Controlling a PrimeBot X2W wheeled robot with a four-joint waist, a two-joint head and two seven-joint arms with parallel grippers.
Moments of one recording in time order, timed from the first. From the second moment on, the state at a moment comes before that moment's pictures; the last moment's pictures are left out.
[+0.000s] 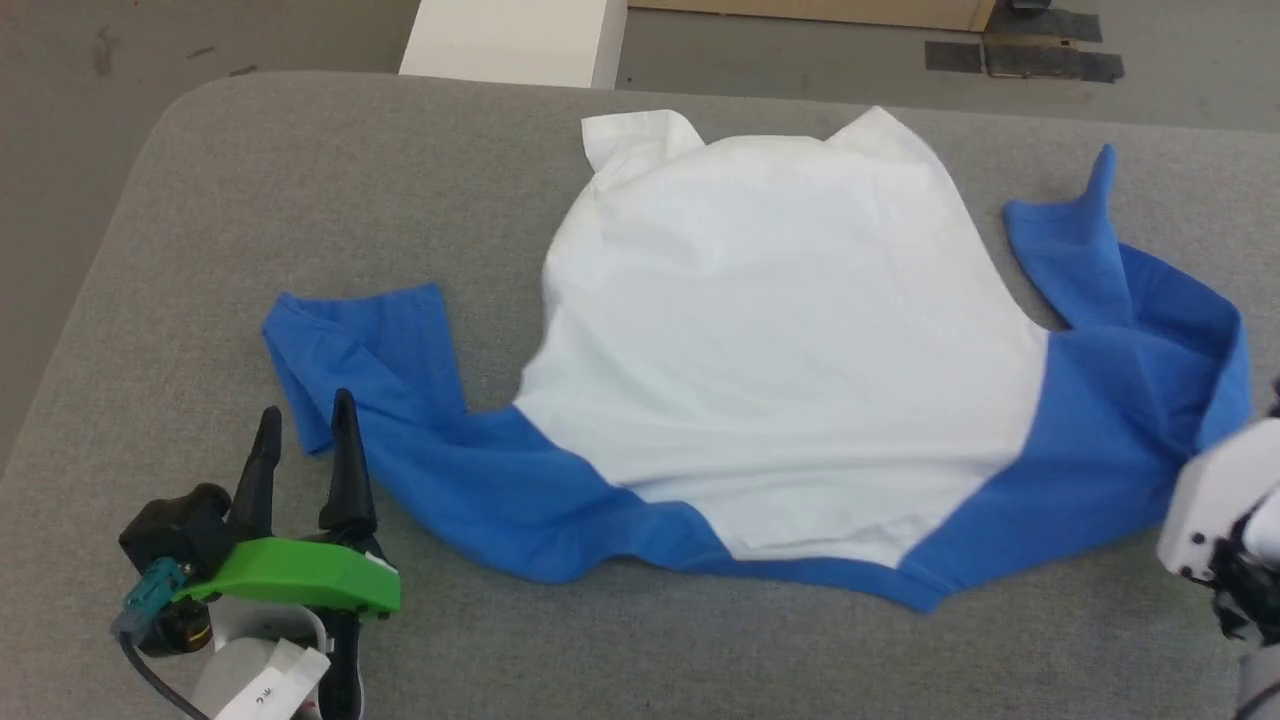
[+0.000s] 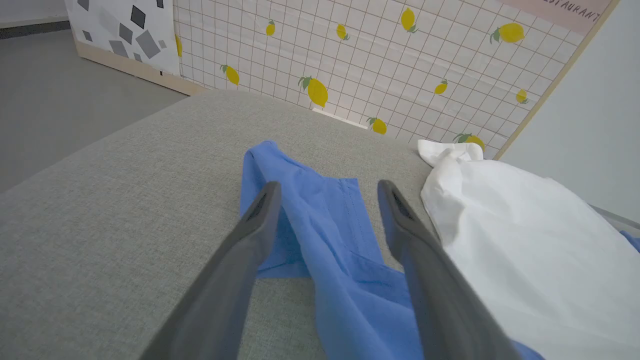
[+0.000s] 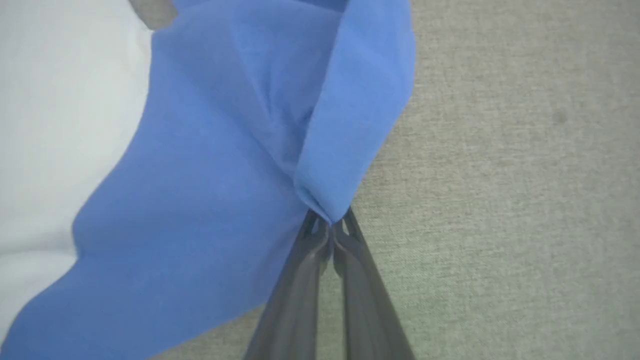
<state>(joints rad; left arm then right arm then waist) -0.14 0.12 0.01 0.19 -0.42 -0.05 -0.26 -0.28 -0.08 -0.43 0.21 0.00 0.13 0.73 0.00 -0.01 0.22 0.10</state>
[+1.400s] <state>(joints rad) -0.16 0.13 -0.18 0.20 -0.51 0.20 0.70 -0.04 -0.05 -0.45 0.08 0.30 0.13 0.42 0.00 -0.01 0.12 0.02</state>
